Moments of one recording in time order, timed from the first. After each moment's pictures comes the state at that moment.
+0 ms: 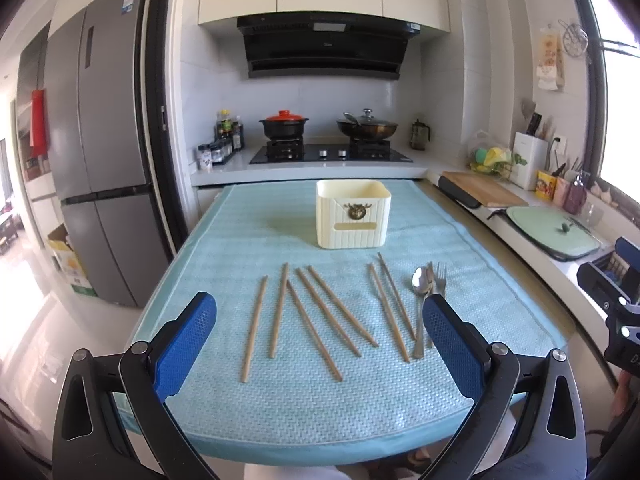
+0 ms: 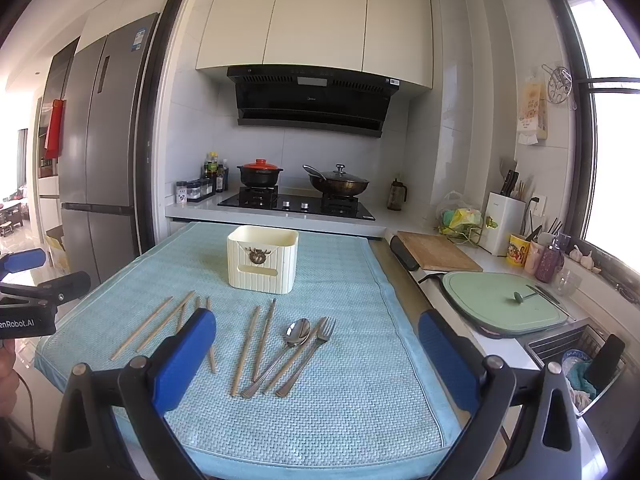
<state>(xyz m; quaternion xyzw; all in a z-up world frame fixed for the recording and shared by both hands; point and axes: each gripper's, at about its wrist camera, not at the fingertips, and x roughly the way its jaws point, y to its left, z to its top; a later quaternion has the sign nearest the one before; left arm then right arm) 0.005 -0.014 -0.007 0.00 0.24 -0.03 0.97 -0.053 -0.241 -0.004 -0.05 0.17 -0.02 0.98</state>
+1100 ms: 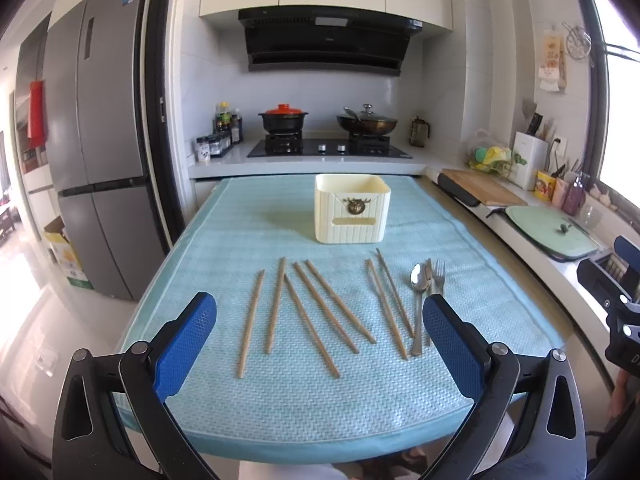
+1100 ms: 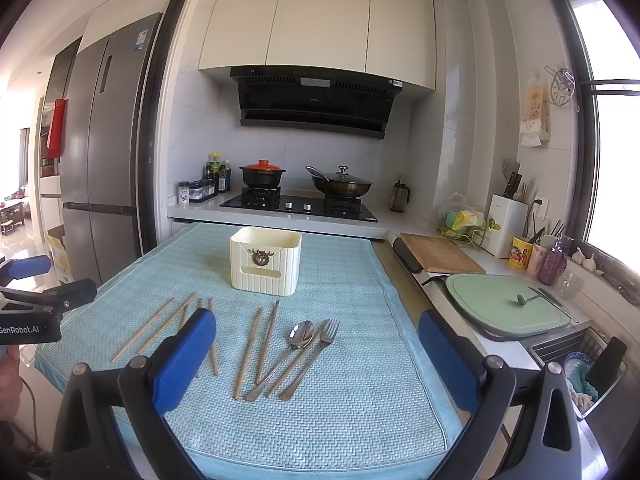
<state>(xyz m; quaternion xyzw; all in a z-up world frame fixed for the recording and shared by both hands) 0.010 -0.011 -0.008 -0.01 0.25 -0.03 0.97 -0.053 -0.239 -0.002 -0.05 0.16 -0.01 0.99</state>
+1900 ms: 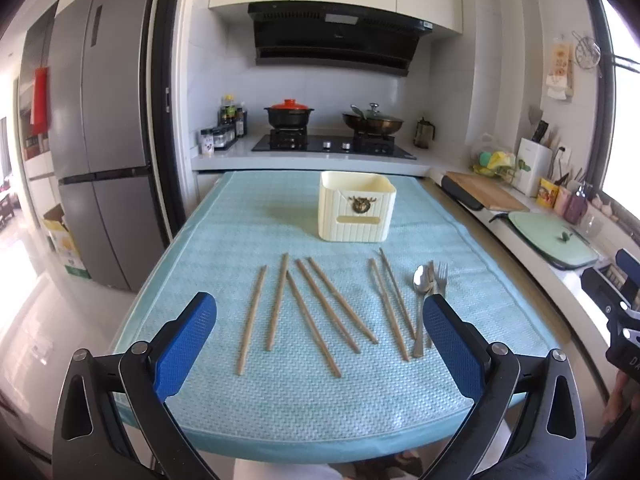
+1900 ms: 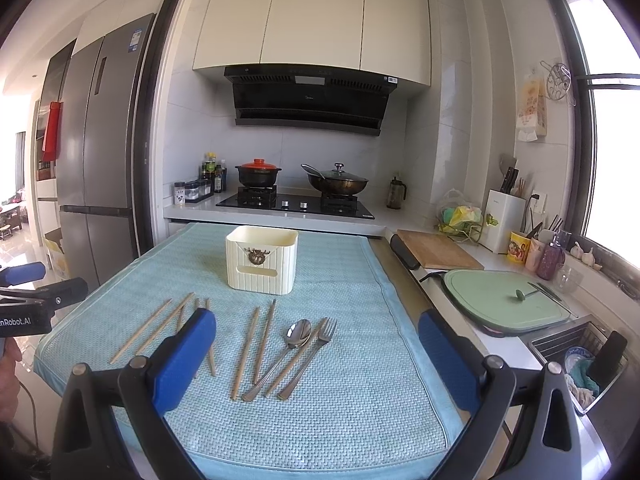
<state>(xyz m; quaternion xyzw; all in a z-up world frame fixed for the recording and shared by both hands) 0.016 -0.003 -0.011 -0.02 0.26 -0.03 0.97 -0.049 -0.241 -0.003 -0.05 0.17 -0.02 0.98</state>
